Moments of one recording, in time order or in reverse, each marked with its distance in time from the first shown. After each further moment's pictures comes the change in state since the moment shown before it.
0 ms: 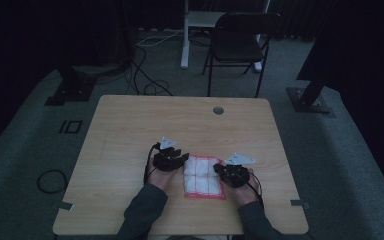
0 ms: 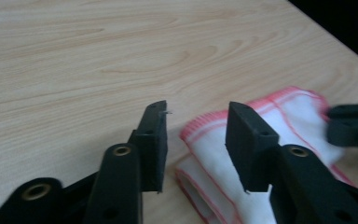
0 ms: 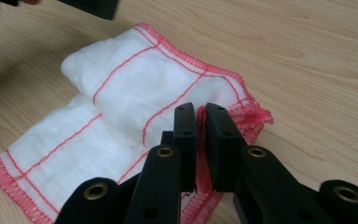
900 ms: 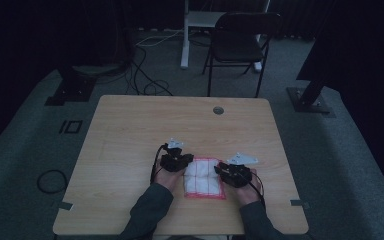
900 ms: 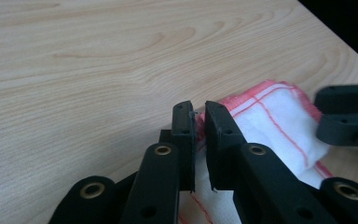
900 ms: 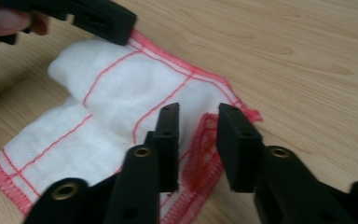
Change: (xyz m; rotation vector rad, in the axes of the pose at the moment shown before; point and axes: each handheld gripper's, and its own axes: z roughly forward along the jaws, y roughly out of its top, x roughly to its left) left arm -0.016 -0.001 0.010 0.058 -0.075 0.009; right arm -0.006 -0.003 -0.004 -0.007 -0.006 0.022
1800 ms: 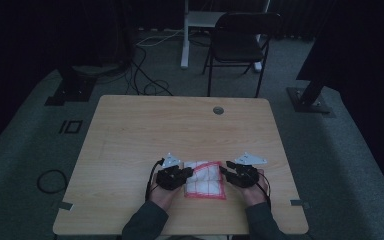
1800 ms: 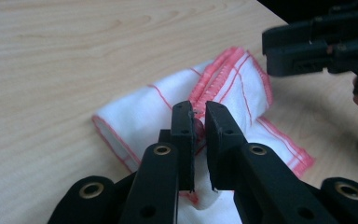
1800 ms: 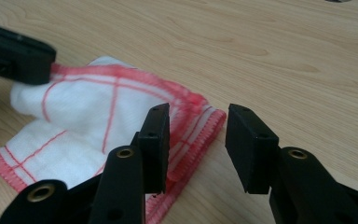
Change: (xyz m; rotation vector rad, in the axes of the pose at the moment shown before) left arm -0.025 -0.039 -0.033 -0.048 -0.066 0.063; right arm -0.010 -0.002 -0.018 -0.024 -0.018 0.018
